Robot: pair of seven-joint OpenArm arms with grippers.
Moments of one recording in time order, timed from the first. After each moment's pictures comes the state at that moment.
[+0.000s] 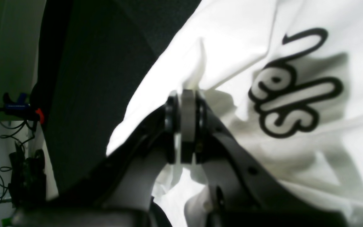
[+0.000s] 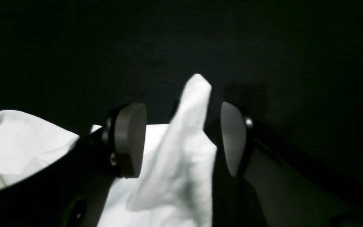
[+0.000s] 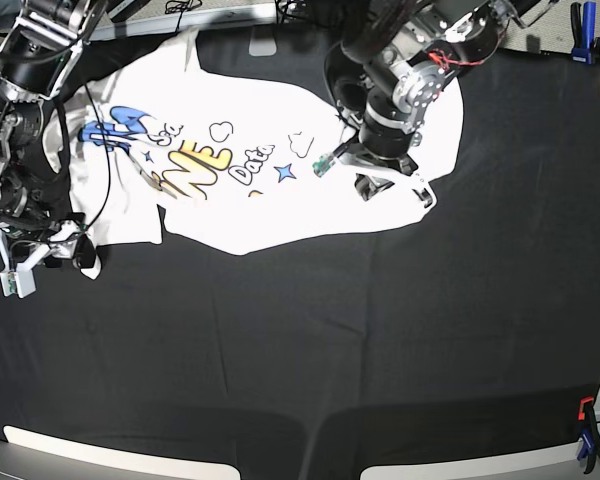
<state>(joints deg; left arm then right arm) 4.0 -16.6 47.7 97.0 32.3 7.9 44.4 7.1 21.0 32.0 78.3 23.3 39.2 -49.1</state>
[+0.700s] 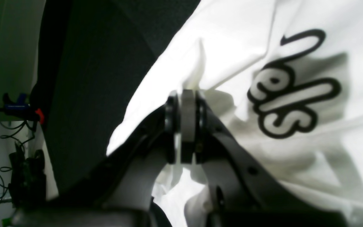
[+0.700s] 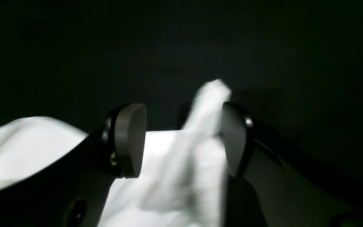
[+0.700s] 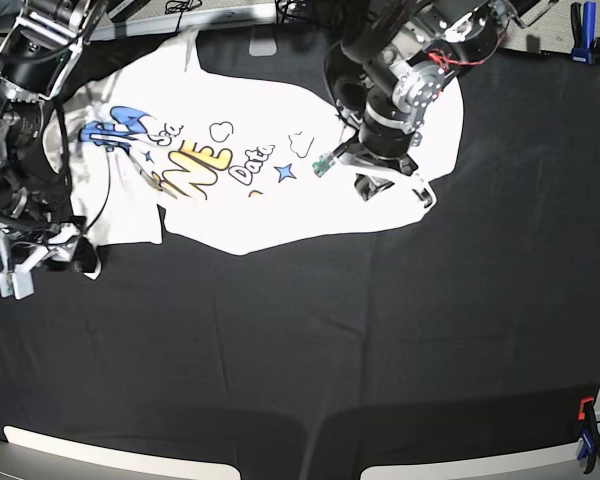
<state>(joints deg) 4.0 -16.6 47.7 97.0 32.3 7.9 44.4 7.1 21.2 32.1 78.2 22.4 39.3 -46.7</state>
